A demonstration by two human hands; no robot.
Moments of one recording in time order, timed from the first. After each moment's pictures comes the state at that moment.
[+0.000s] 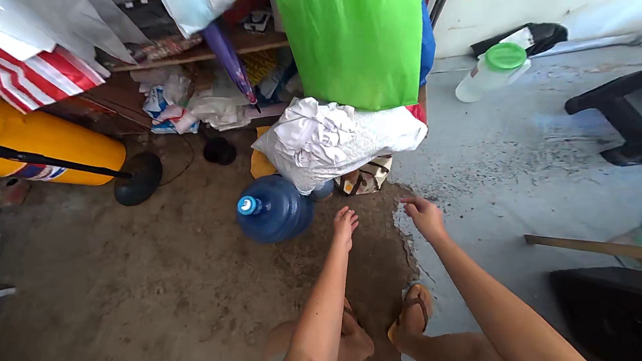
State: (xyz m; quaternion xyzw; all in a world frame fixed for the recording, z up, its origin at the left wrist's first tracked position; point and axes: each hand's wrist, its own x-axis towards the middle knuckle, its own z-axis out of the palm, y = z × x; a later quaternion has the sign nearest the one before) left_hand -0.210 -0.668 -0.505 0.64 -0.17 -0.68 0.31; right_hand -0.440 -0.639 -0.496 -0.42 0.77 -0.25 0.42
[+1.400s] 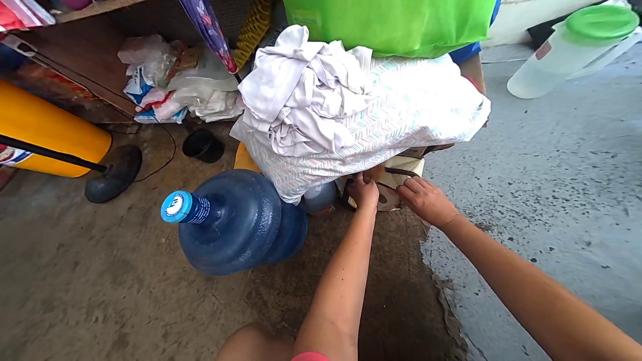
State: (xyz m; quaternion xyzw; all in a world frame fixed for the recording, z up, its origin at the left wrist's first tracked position) left_hand -0.296 -0.803 -0.693 0.71 -0.41 -0.50 0.30; right_hand -0.468 -0.751 -0.707 -0.86 0.47 -0.20 -0.02
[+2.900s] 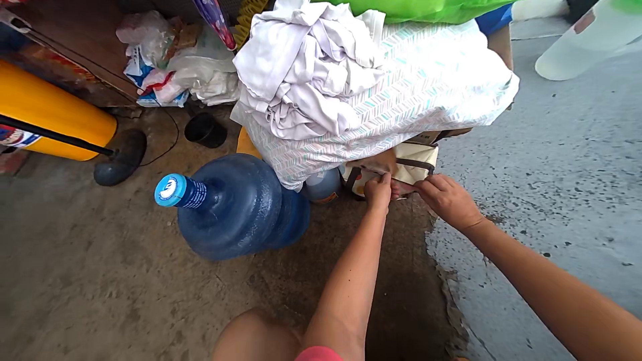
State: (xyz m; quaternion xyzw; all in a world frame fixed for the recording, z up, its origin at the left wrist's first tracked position) left_hand -0.309 -0.774 -0.696 0.64 -0.26 -0.65 0.32; right_hand -0.488 -0.724 -0.726 -0.83 0.50 -0.25 0.02
